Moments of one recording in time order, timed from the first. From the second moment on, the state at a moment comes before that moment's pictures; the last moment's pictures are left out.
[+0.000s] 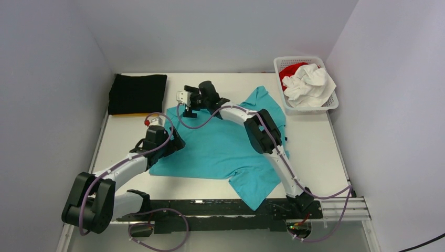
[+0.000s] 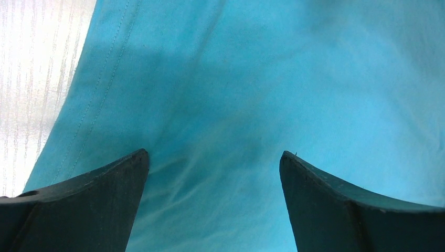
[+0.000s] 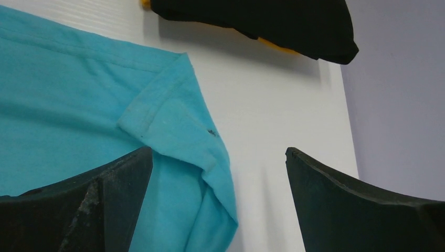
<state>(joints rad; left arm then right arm) -0.29 1.19 0.42 0.00 -0.02 -0.69 0.68 2.53 2.00 0.12 -0.54 -0.82</state>
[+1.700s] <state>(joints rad) -0.28 1.07 0.38 -0.07 0.04 -0.70 0.55 2.44 1.92 0.34 -0.24 -0.24</state>
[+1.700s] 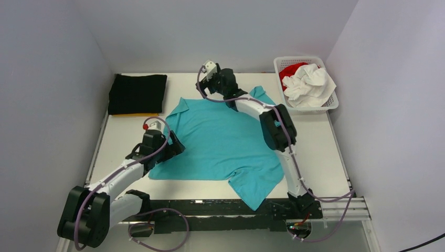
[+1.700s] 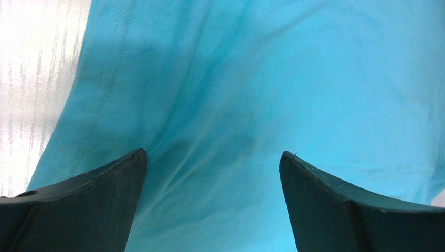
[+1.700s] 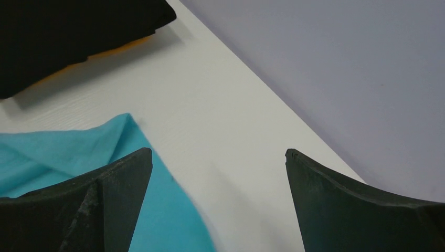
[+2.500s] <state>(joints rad) -0.42 1.30 0.74 0.04 0.07 -0.67 0.30 1.95 1.28 0.10 -0.04 -0.65</state>
